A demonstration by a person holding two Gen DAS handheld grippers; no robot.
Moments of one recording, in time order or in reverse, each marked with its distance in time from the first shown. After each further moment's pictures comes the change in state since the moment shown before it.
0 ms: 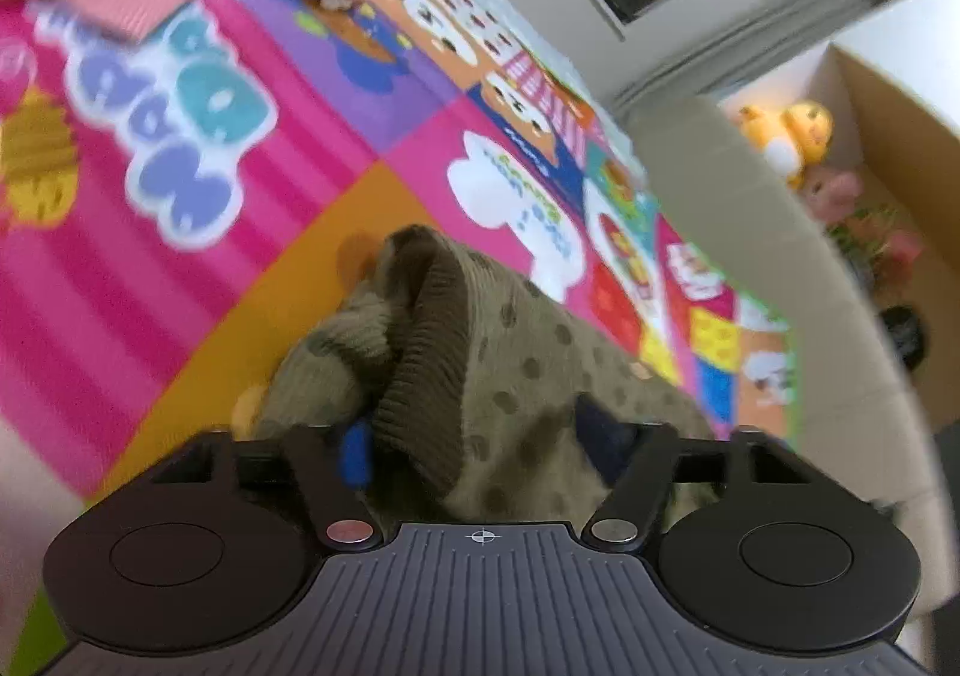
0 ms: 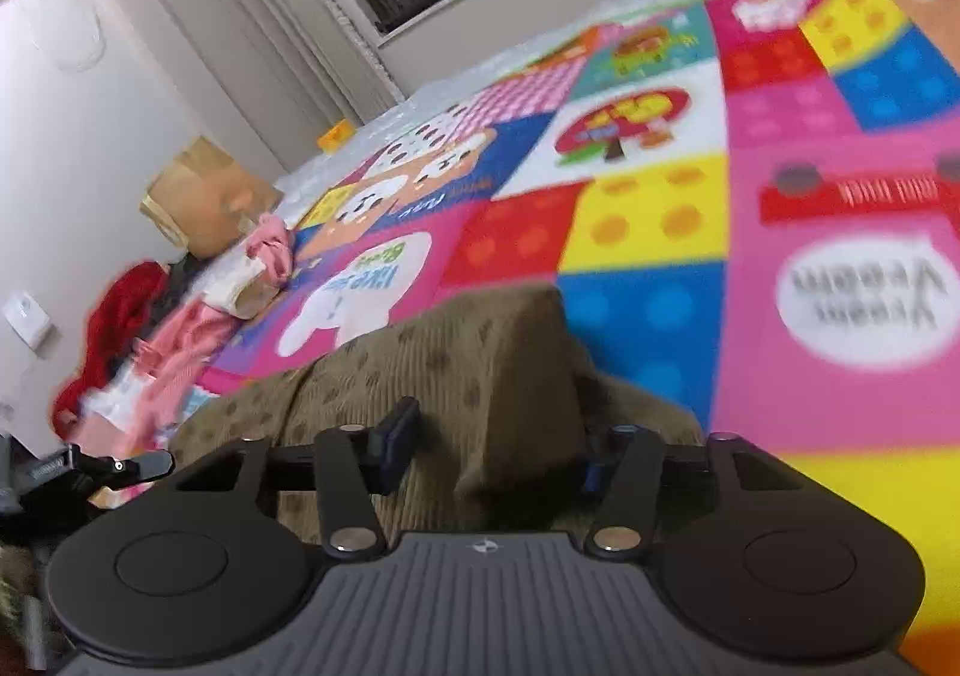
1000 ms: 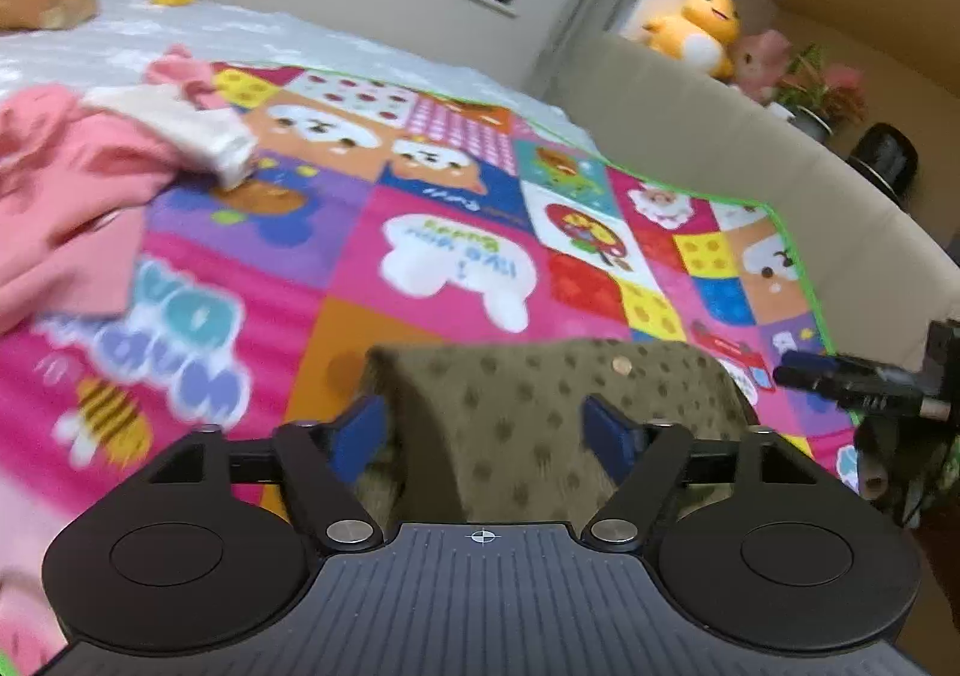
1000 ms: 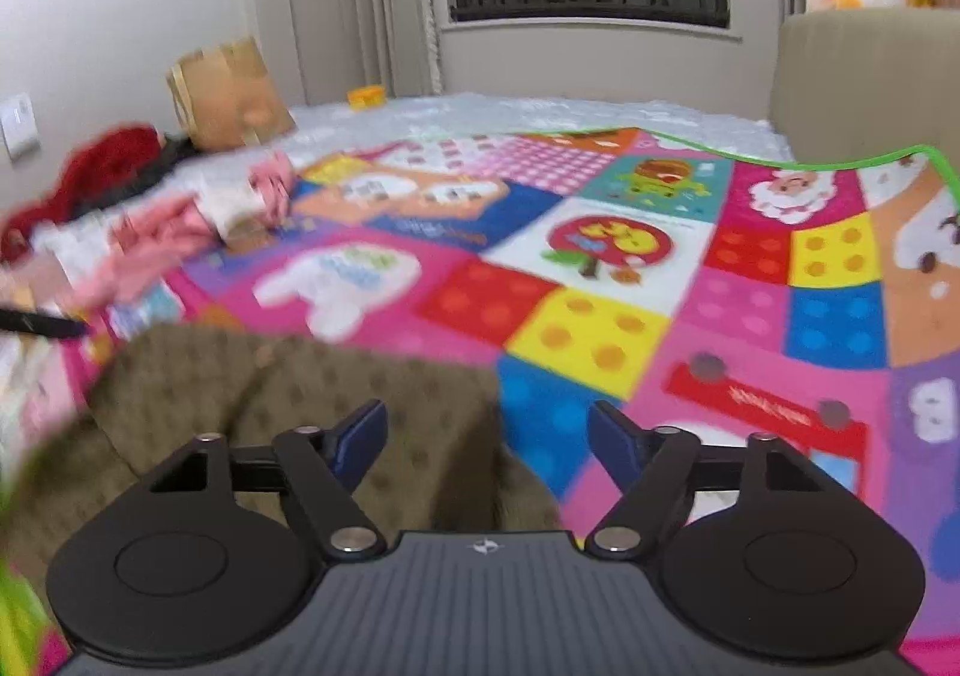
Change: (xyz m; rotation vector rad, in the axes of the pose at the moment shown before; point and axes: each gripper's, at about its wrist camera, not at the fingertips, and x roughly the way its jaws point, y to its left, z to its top) left arm -0.063 -0.054 0.018 0.431 -0.007 0.037; right arm -0.069 0.016 0.044 -0.332 0.004 -0.060
